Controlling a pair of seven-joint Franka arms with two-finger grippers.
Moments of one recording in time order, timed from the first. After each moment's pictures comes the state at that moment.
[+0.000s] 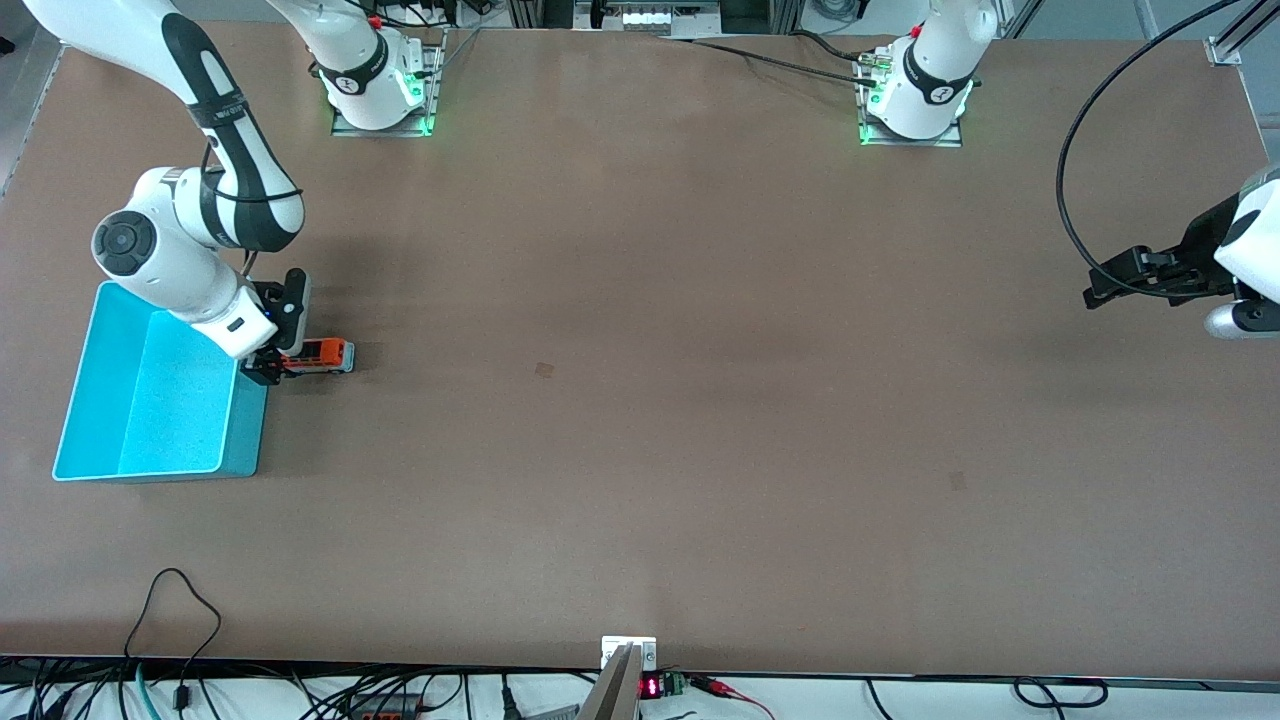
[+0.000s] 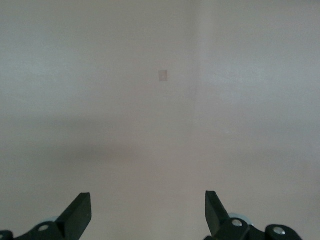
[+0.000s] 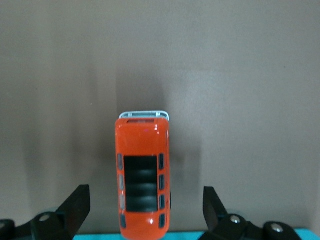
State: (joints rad) left arm 0.07 0.10 -0.04 -1.57 -0.03 1.65 -0.03; right arm -0.13 0.29 0.09 -2.26 -0.06 2.57 -1.60
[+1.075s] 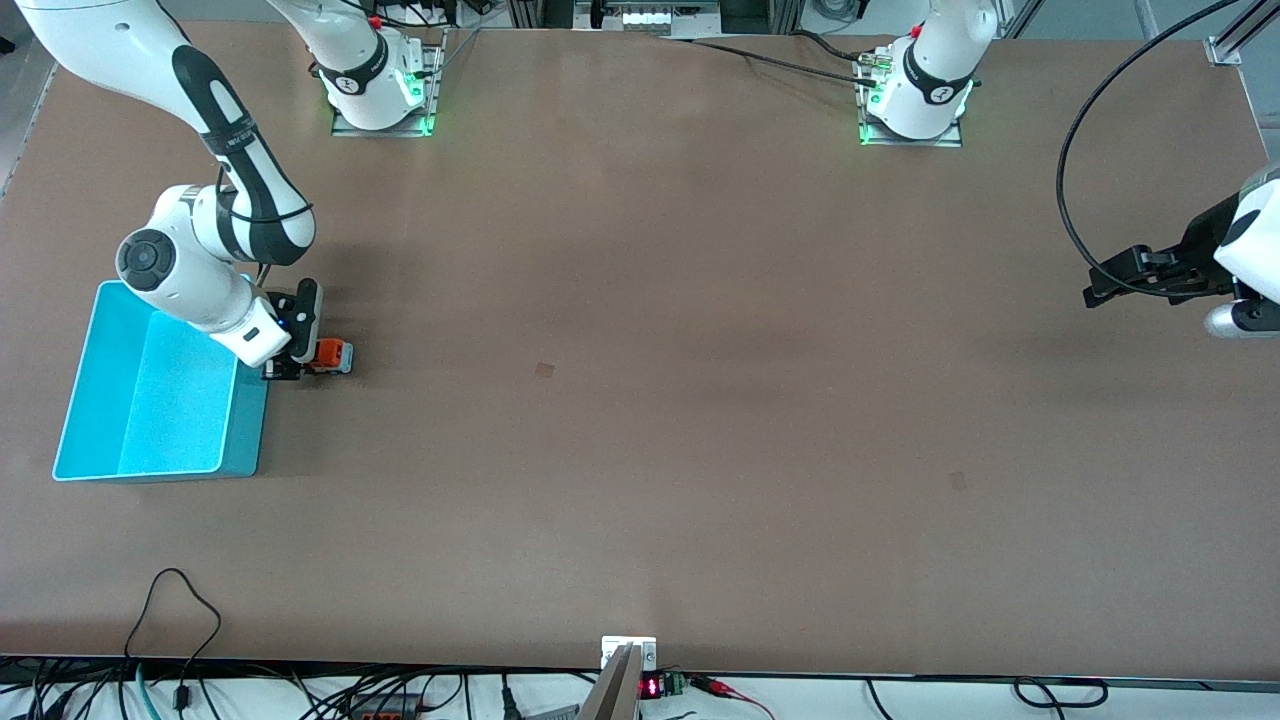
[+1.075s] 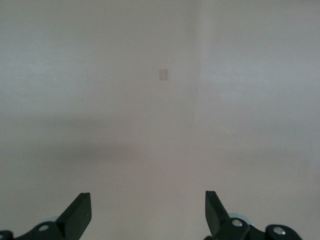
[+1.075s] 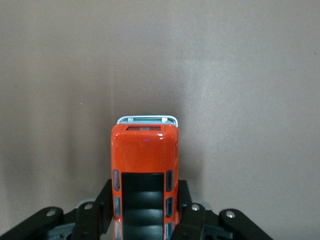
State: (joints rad) left arm 0.07 0.10 -0.04 -1.57 -0.03 1.64 -0.03; right arm -0.17 0.37 0.10 -2.25 -0.06 2.62 -1.57
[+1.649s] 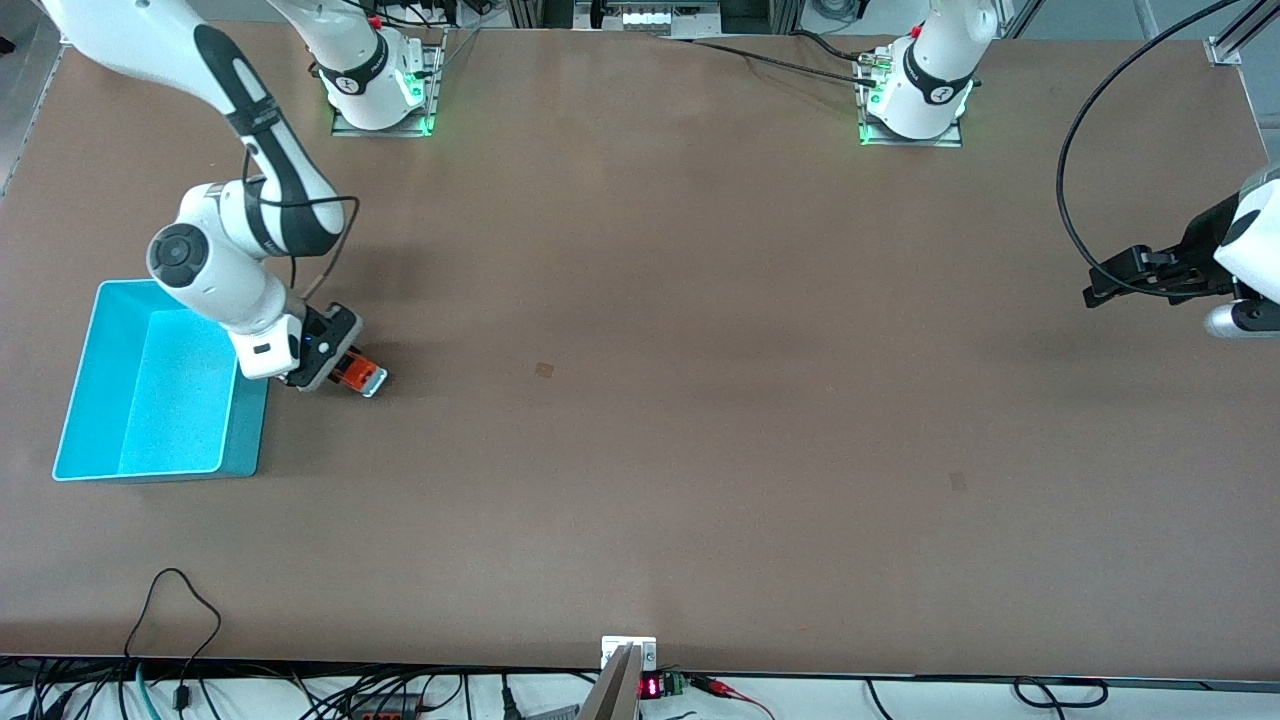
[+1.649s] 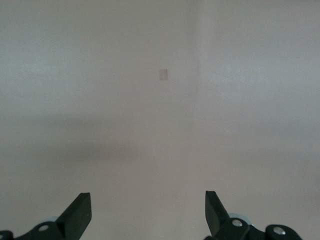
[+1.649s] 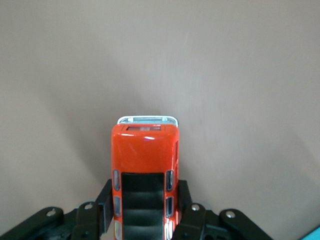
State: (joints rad) left arm 0.07 0.10 -0.04 -1.57 -0.03 1.64 -0.03; right arm -0.15 0.31 0.28 -2.19 -0.06 2.57 -0.74
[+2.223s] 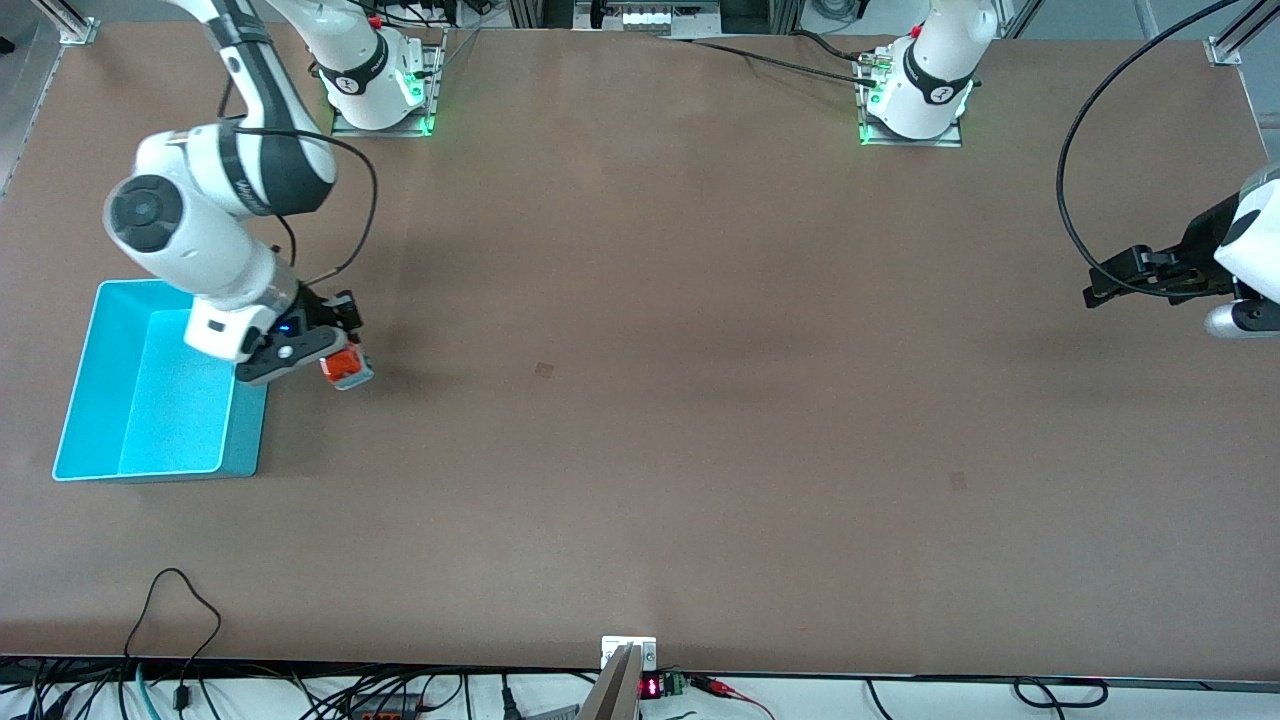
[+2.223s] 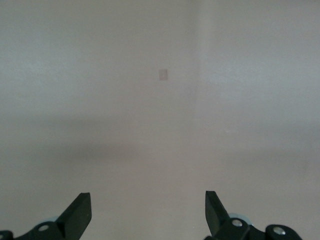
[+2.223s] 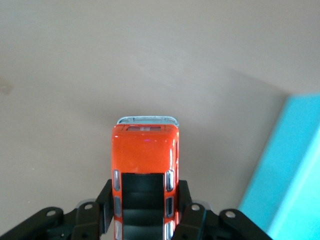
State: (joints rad) left arm 0.07 0.10 -0.04 -1.57 -0.03 1.64 -0.03; right arm -0.12 0.17 0.24 -2.03 -0.06 2.18 -0.20
